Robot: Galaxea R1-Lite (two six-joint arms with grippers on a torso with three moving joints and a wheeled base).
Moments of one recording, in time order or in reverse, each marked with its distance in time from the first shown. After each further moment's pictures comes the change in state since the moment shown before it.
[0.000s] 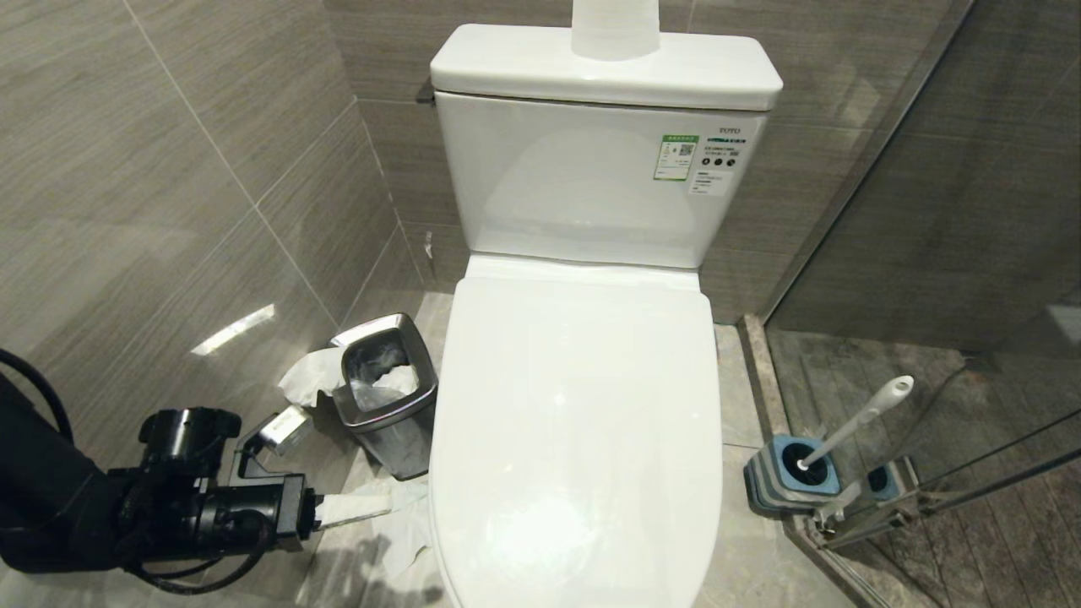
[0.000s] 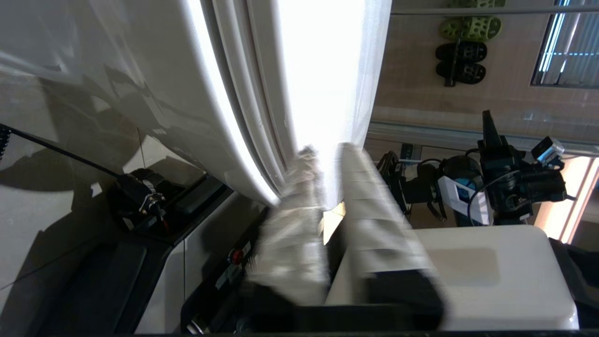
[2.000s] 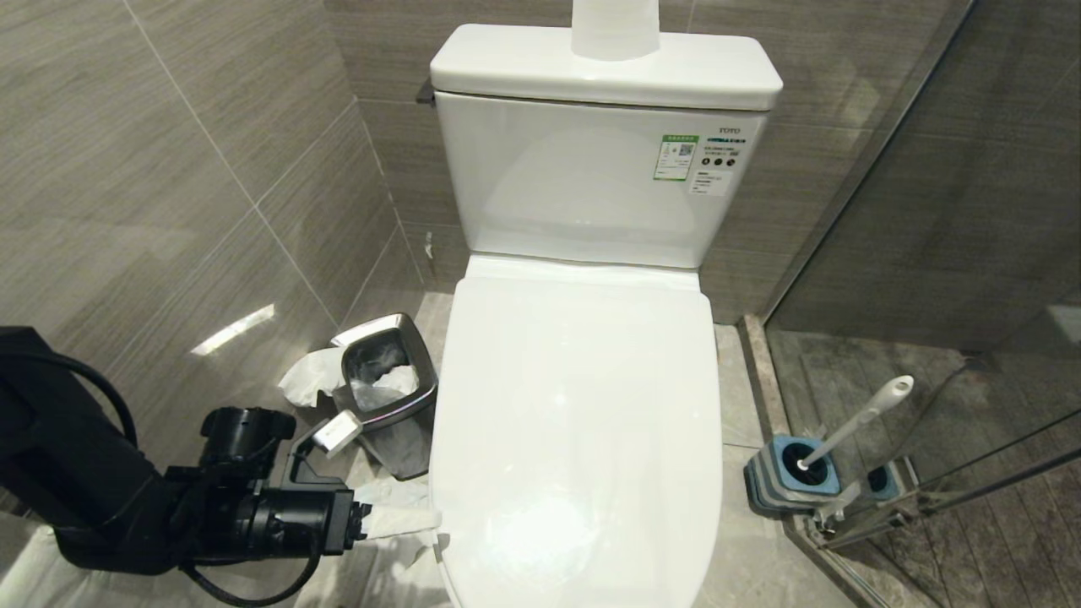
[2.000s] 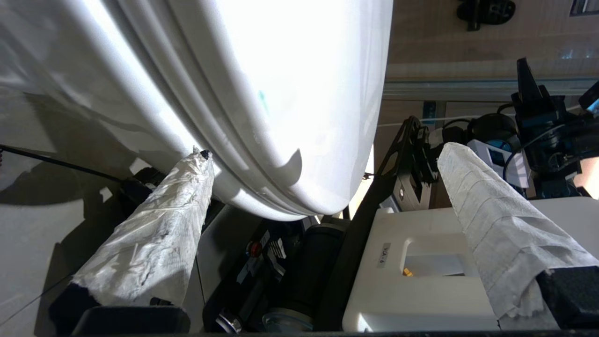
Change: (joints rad) left arm -0.159 0.039 -0.009 -0.056 0.065 0.058; right arm 0.000 0.000 0.000 0.000 0.000 0.000
